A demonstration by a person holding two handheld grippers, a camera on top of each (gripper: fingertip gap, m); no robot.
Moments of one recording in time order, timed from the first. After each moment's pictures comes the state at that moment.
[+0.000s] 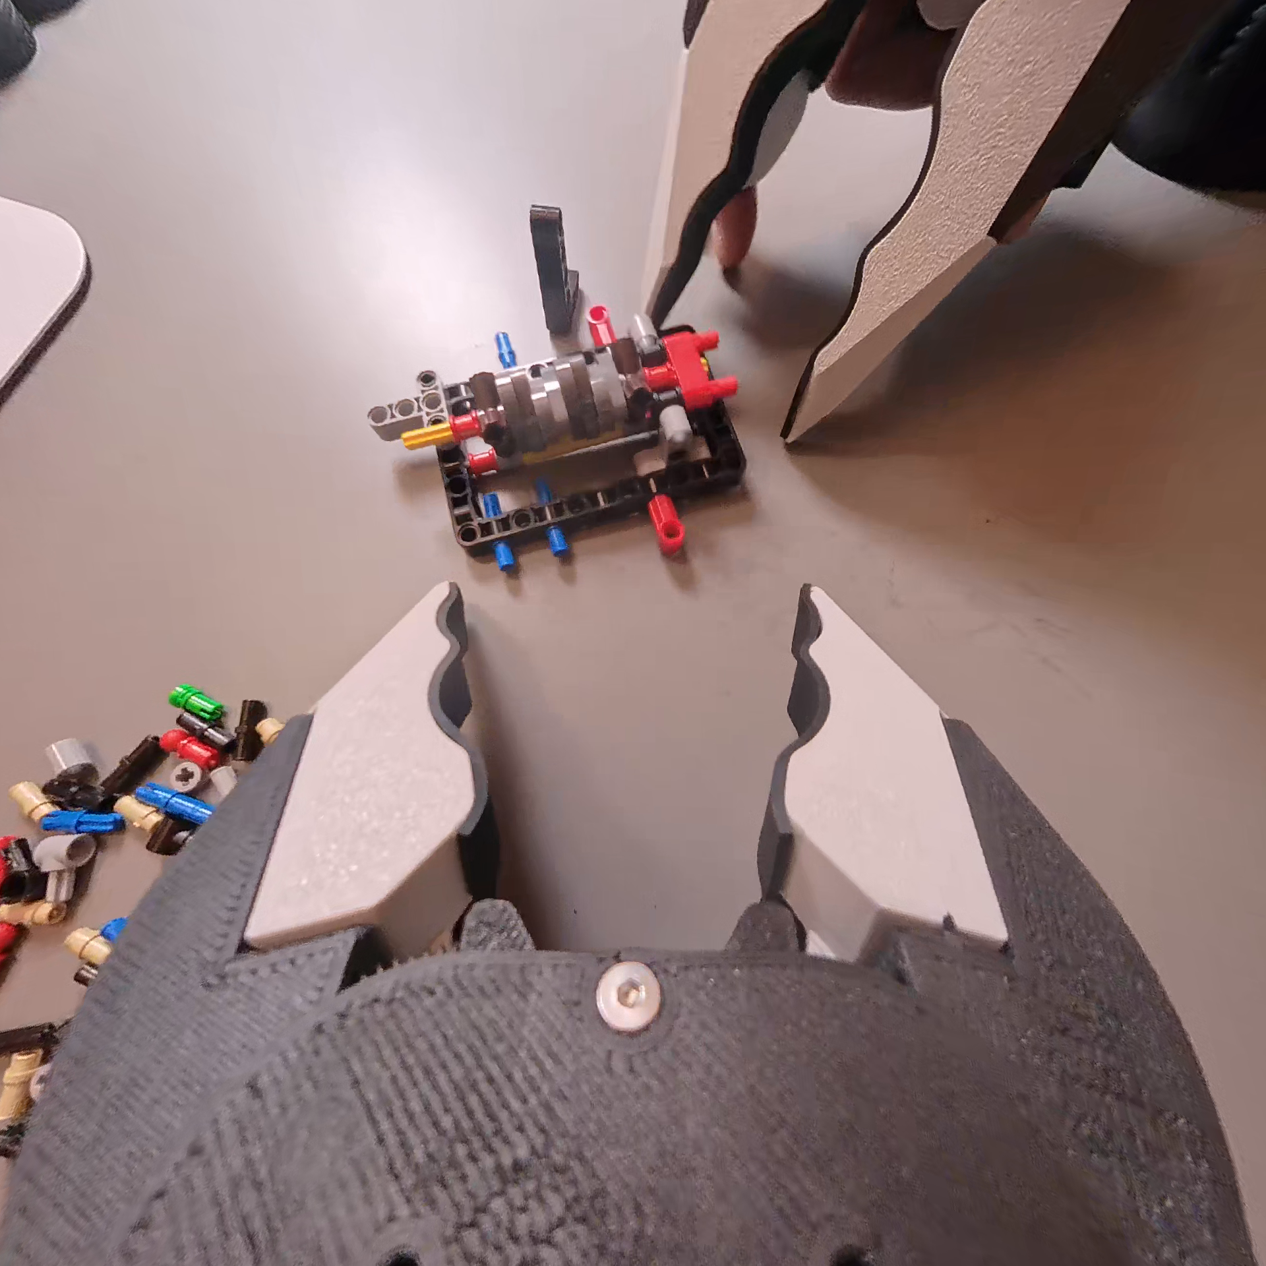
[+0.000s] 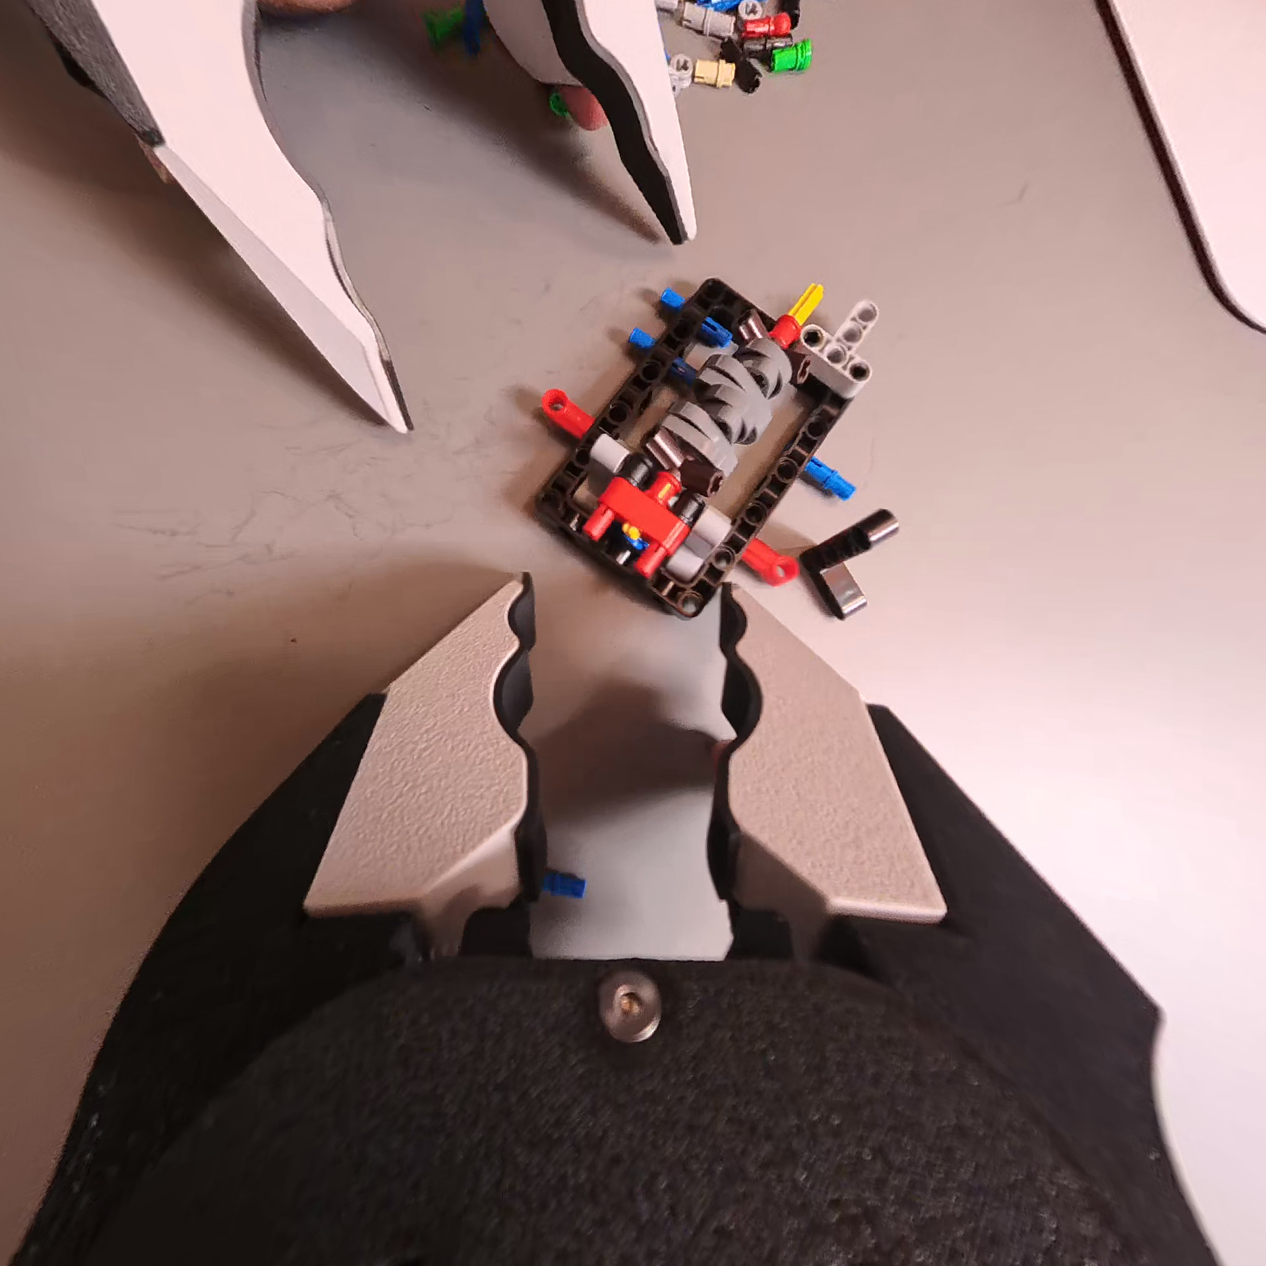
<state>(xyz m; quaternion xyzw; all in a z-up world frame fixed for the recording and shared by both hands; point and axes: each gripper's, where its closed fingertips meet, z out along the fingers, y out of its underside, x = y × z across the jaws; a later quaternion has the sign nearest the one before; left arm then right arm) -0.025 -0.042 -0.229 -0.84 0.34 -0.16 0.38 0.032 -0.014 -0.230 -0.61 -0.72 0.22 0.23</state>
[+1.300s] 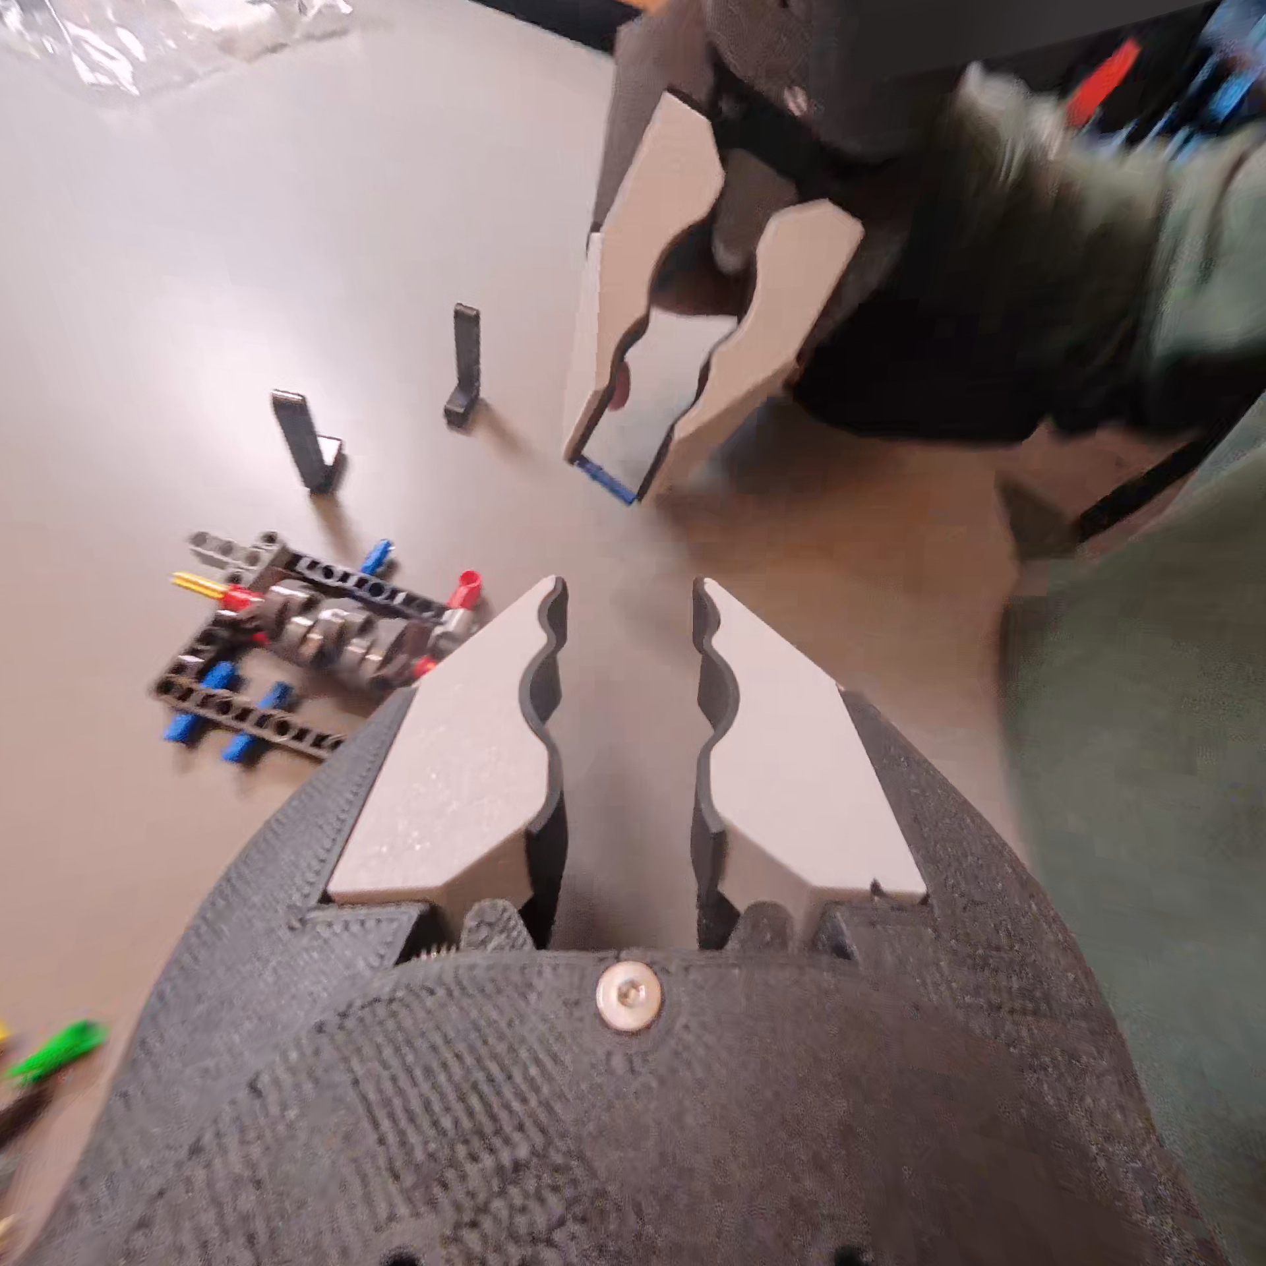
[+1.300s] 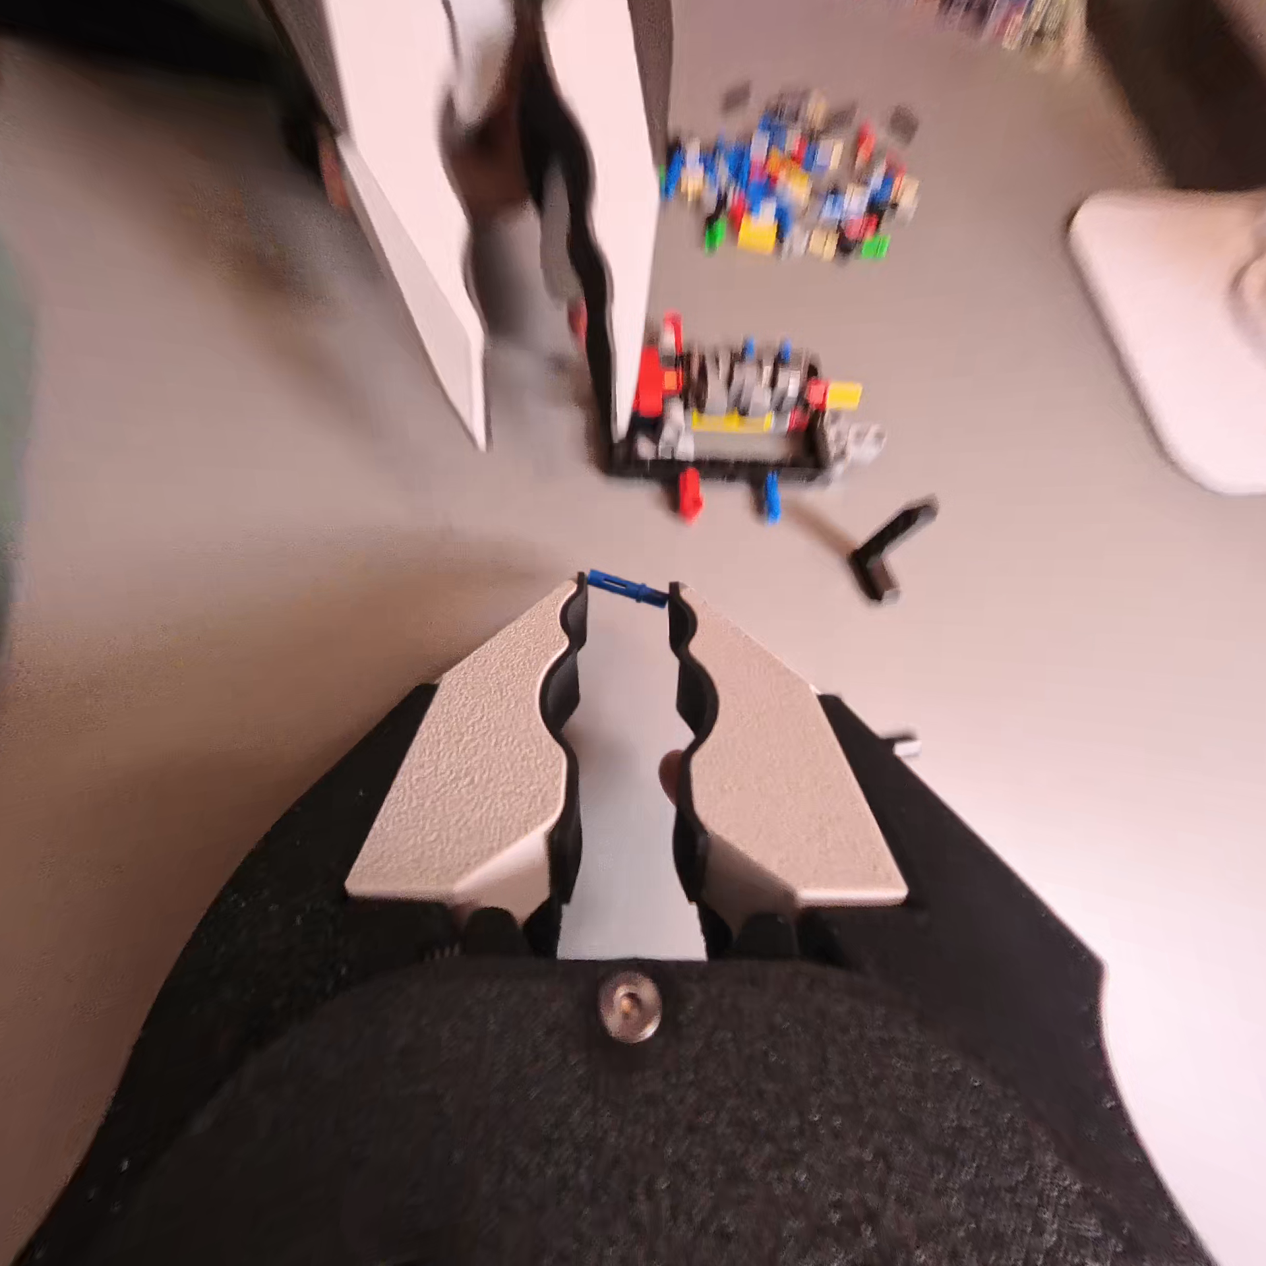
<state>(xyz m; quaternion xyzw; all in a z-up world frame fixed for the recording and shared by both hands) 0.053 -0.072 -0.188 -0.80 0.30 -0.33 0.41 0.072 -0.041 -0.198 -0.50 -0.75 0.32 0.29</state>
